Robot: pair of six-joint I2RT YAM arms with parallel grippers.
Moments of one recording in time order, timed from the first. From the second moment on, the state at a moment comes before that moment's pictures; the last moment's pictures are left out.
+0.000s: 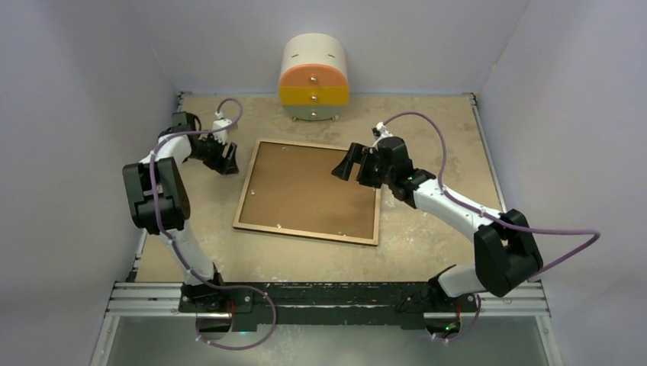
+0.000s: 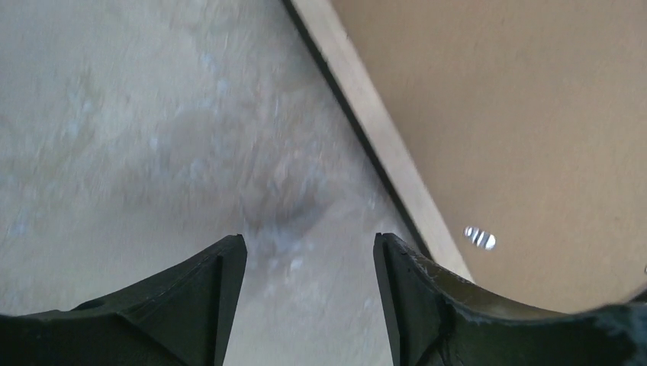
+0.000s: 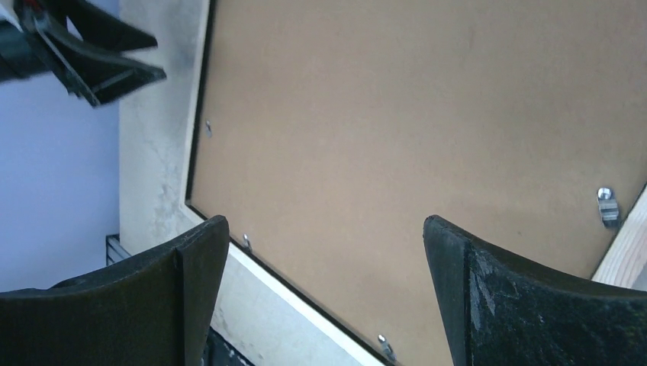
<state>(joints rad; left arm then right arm) 0.24 1.88 1.32 -0.62 0.61 0.71 0.52 1.44 0.91 -0.05 -0.20 0.72</state>
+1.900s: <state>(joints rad) 0.05 1.81 1.03 -0.70 0.86 0.71 0.95 1.91 1.03 0.28 -0.34 0.88</state>
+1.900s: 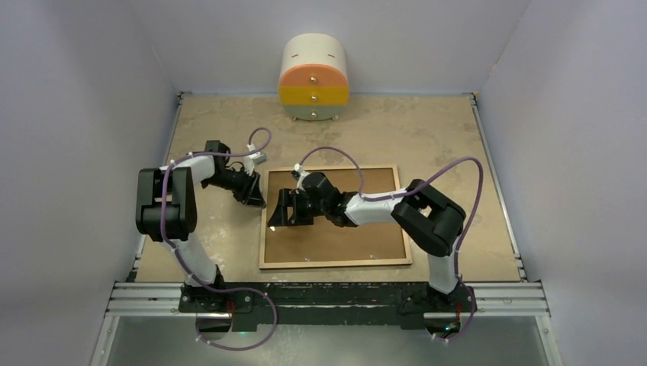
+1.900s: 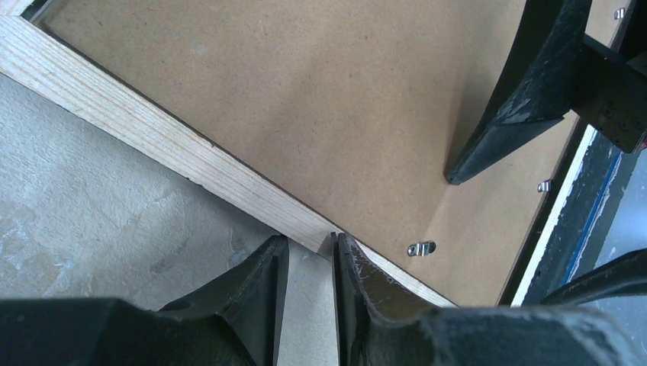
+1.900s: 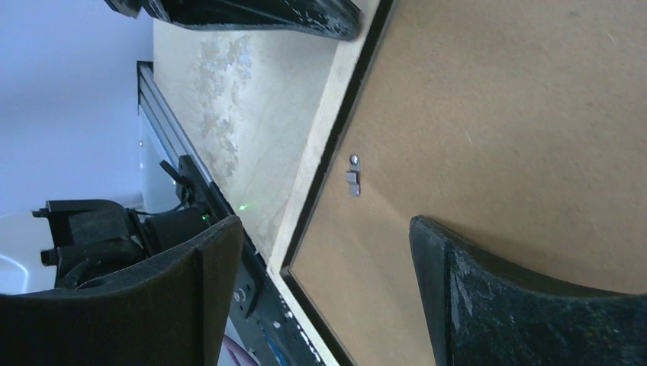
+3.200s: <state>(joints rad) 0.04 1.79 1.02 -0.68 0.84 0.68 1.02 2.05 1.14 0.39 -0.36 0.94</state>
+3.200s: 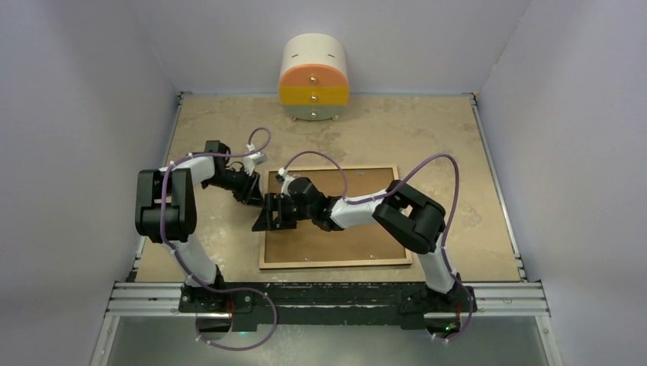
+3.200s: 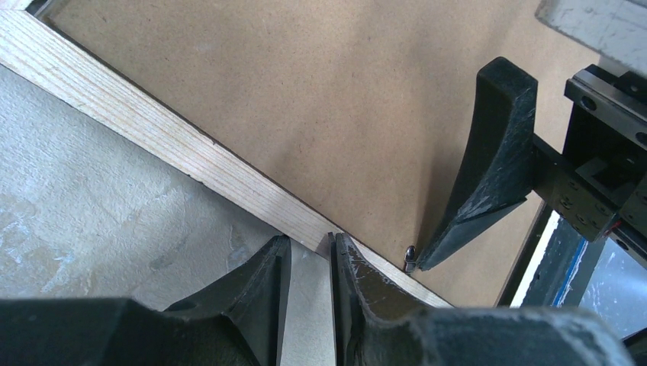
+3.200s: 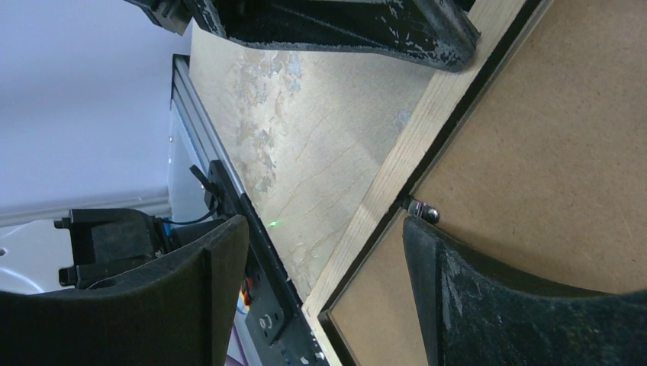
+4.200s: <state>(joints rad) 0.07 1.76 1.16 -0.91 0.80 0.92 0.74 1.56 0.90 0.20 -0.31 0.91</state>
